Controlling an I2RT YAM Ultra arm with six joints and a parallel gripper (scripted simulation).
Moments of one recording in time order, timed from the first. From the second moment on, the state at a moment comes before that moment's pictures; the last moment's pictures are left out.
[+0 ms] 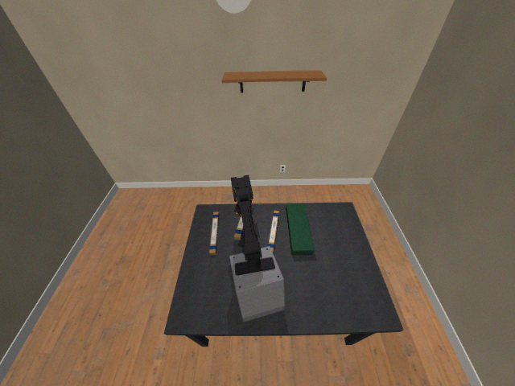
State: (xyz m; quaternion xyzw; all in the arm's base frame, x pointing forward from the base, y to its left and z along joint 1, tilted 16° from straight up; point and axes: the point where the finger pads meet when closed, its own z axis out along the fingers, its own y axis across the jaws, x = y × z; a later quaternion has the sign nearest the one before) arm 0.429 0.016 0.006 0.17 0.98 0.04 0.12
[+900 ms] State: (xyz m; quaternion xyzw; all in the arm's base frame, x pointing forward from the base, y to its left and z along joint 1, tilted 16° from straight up) arm 0.415 0.014 0.052 0.17 0.98 0.04 0.12
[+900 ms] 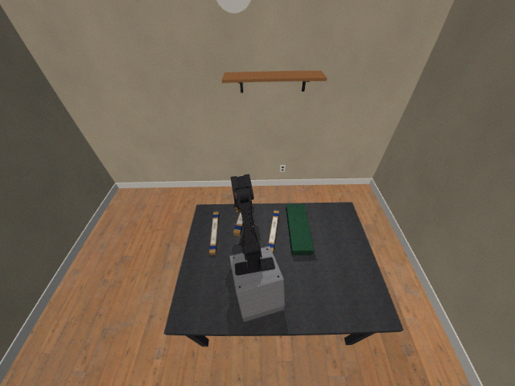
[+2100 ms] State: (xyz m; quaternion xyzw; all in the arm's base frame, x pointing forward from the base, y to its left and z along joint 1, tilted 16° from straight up) arm 0.409 0.013 0.067 0.18 0.98 0.03 0.11
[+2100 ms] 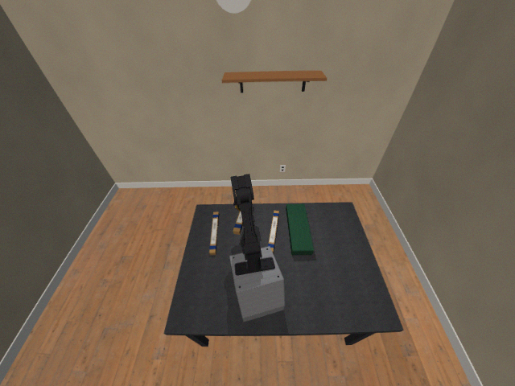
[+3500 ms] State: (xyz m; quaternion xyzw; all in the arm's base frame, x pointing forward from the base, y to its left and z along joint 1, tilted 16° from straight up) arm 0.397 -0.063 0.066 0.09 0.99 0.03 0.12
